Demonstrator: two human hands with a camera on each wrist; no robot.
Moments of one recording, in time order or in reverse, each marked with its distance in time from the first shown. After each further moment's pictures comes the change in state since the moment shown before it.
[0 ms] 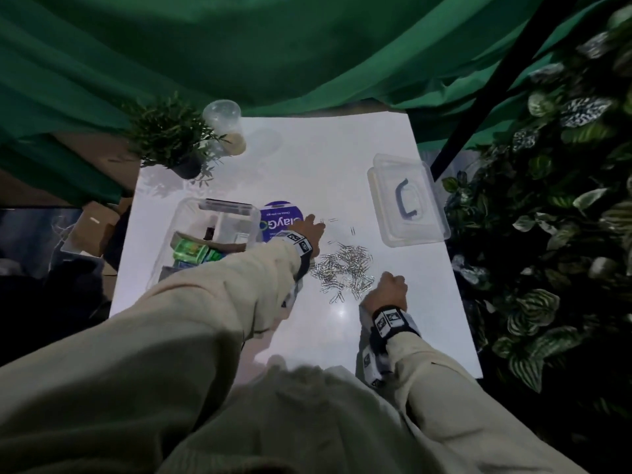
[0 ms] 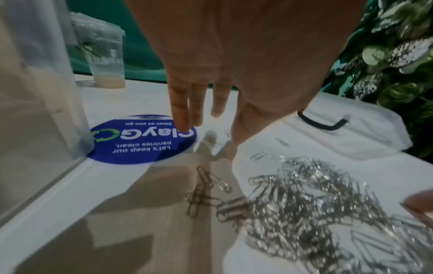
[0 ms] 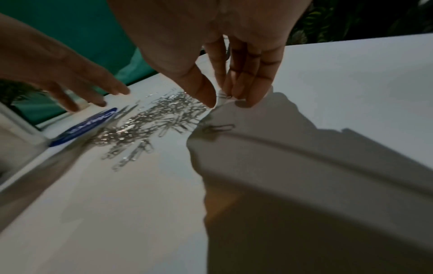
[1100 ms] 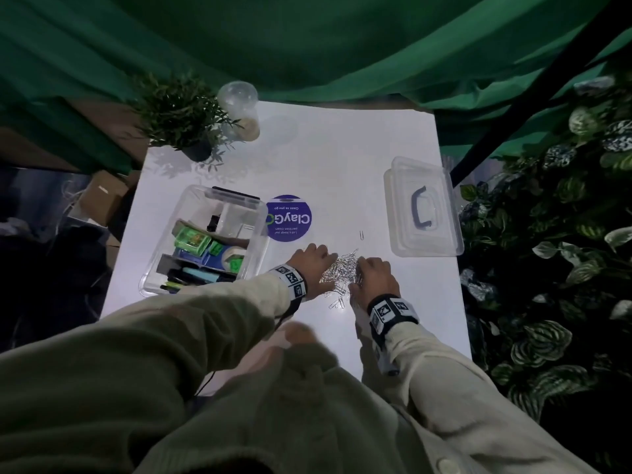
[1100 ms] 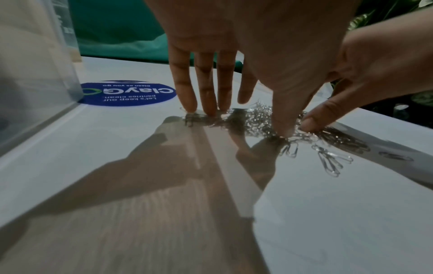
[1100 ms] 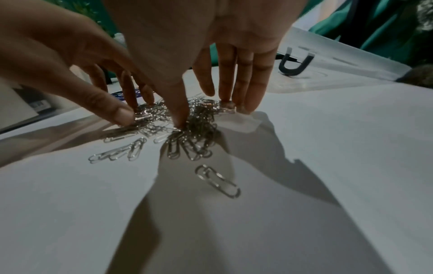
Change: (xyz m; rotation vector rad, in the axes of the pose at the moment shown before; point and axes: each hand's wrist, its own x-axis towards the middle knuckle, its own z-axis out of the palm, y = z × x) left_hand -0.046 0.009 0.055 -0.047 0.178 0.204; right_hand 0.032 -0.029 -0.006 -0.334 -0.046 -0.517
